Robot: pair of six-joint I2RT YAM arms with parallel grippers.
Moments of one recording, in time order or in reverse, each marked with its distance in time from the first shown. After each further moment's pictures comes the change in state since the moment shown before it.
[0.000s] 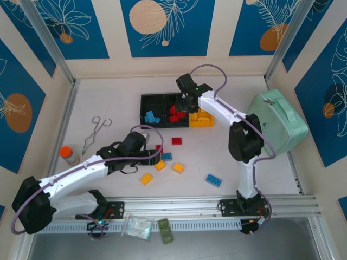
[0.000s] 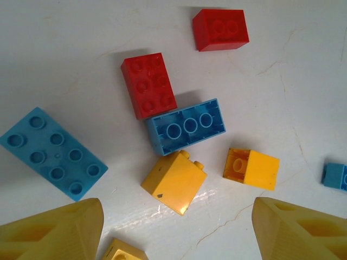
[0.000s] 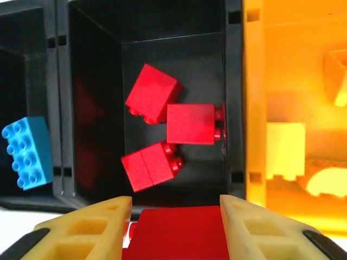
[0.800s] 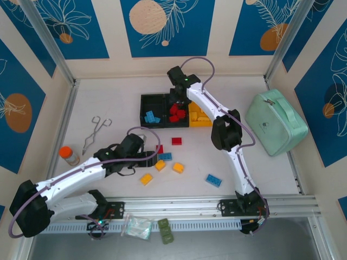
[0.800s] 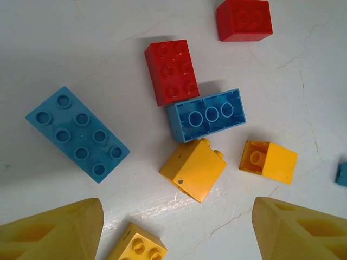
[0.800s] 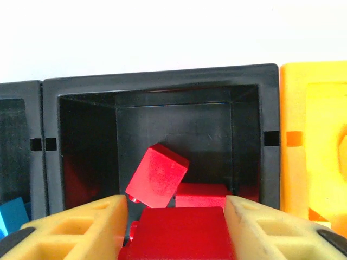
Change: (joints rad) left arm 0.008 -0.040 -0.029 -0.037 -0.015 -0.025; right arm -0.003 0.351 0.517 -0.215 0.090 -0.034
